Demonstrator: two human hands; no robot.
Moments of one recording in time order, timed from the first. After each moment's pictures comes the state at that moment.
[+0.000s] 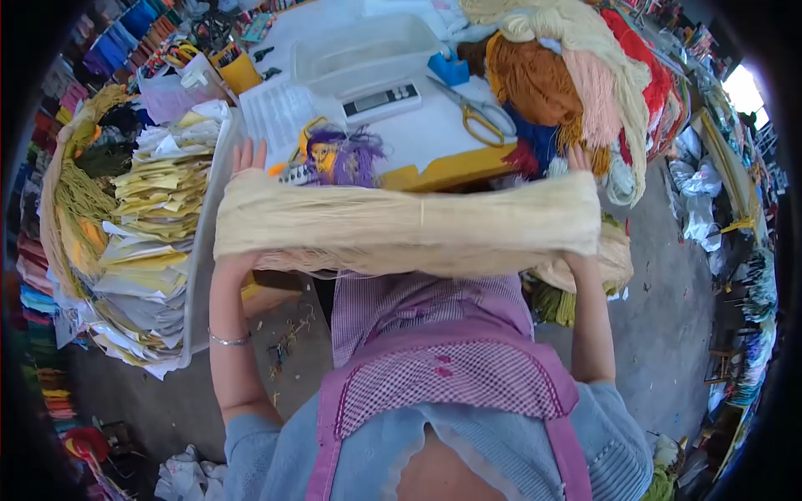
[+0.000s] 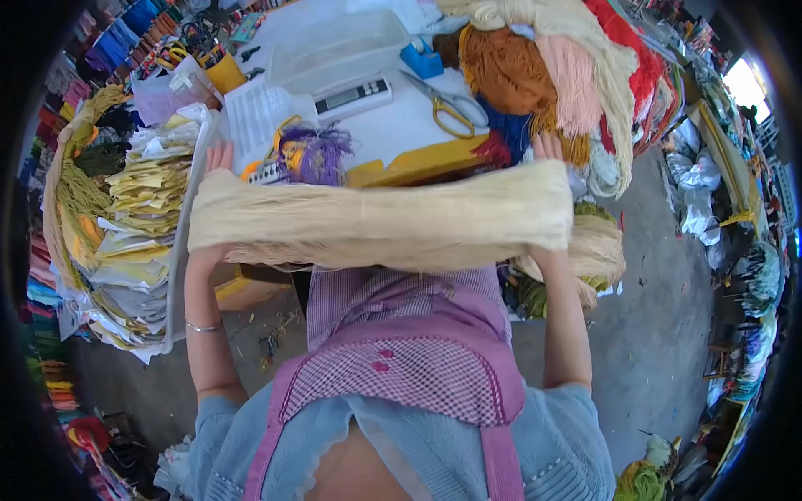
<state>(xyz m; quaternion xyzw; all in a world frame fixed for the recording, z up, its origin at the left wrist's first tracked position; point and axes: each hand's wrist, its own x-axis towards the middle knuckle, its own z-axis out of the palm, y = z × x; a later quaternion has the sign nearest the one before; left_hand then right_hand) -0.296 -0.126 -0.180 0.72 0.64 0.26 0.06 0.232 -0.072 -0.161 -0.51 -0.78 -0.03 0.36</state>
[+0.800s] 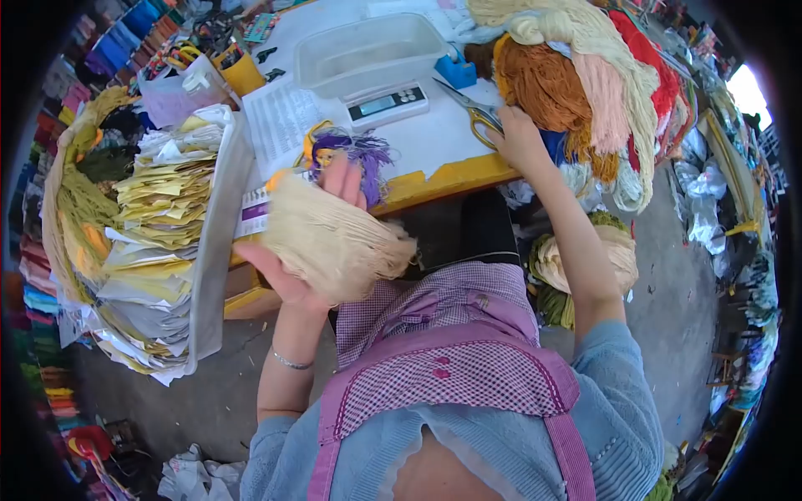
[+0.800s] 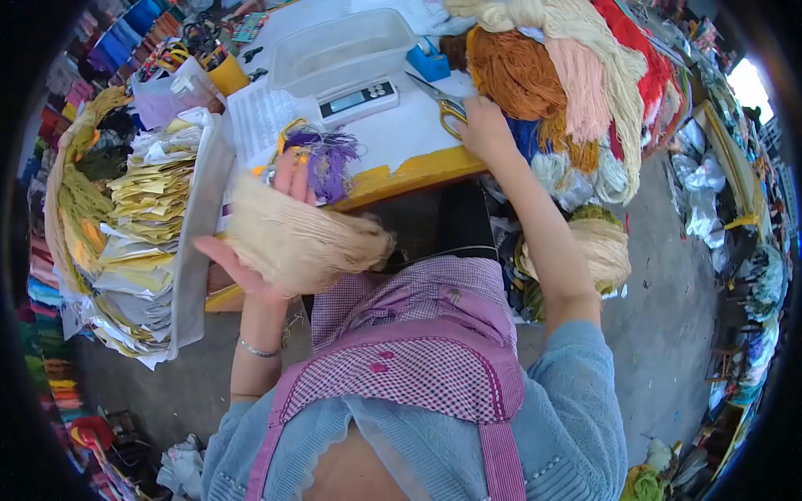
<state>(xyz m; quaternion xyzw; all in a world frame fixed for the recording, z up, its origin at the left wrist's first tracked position) -0.123 -0.133 -0.124 0.28 0.11 0.70 0.65 0.163 0.075 -0.189 -0.49 -0.81 -0.06 0.31</state>
